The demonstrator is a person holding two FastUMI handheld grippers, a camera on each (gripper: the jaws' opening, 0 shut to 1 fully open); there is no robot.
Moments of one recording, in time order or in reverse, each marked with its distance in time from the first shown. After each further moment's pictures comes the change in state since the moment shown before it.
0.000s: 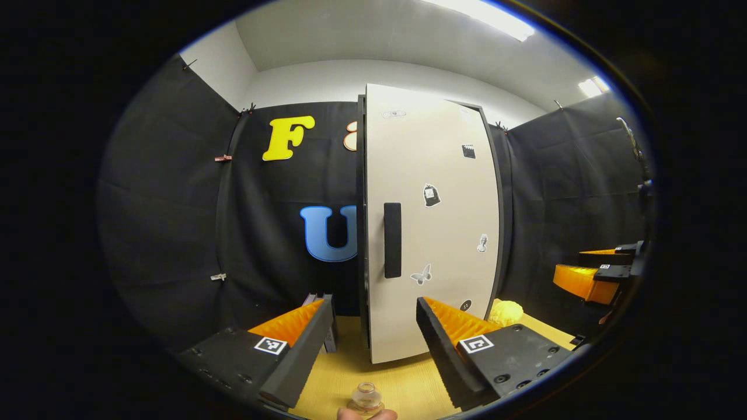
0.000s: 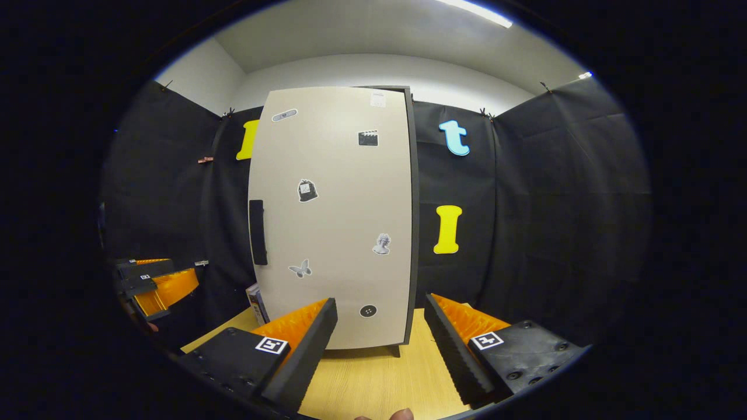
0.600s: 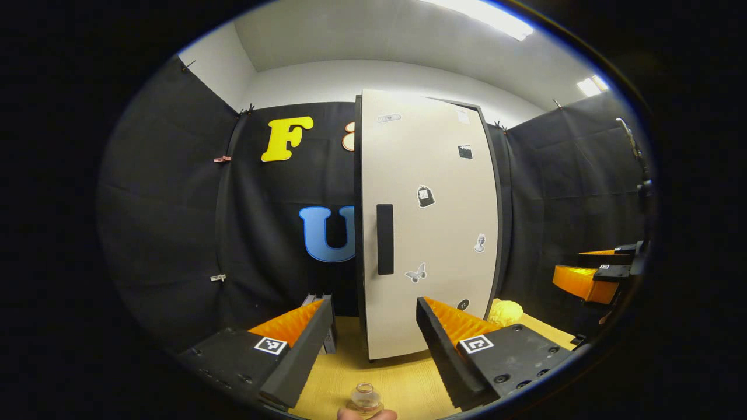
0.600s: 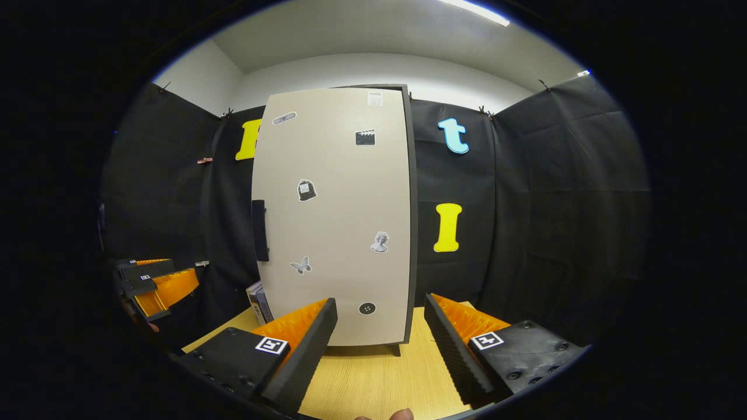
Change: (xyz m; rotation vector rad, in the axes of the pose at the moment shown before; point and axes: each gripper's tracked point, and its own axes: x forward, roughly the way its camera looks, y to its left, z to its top) left arm 0.001 -0.004 0.000 0.008 -0.003 -0.002; right arm 0.000 0.000 -0.001 0.008 0.005 -0.007
